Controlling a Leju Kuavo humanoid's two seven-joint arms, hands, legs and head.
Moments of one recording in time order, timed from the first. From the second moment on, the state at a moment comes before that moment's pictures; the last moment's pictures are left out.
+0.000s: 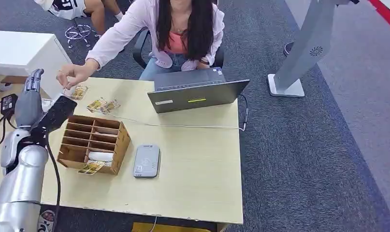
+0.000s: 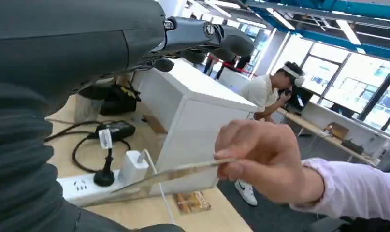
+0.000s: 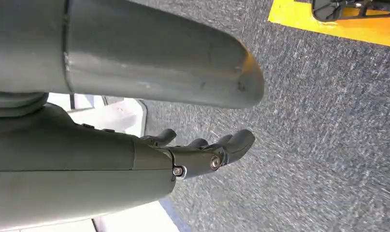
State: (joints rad) left arm -0.66 0.07 0.00 -0.99 -0.92 0.21 -0.22; right arm -0.05 0.15 -0.69 -0.21 1.02 -0.16 0.22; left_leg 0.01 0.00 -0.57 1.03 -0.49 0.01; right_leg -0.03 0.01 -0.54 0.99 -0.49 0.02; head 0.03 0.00
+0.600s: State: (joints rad) left arm -0.95 0.10 -0.16 -0.71 -1.29 0.38 -0.12; right arm -0.06 0.15 -0.68 -0.21 1.11 -0.13 0.19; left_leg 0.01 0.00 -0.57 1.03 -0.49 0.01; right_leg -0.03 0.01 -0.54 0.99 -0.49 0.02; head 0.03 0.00
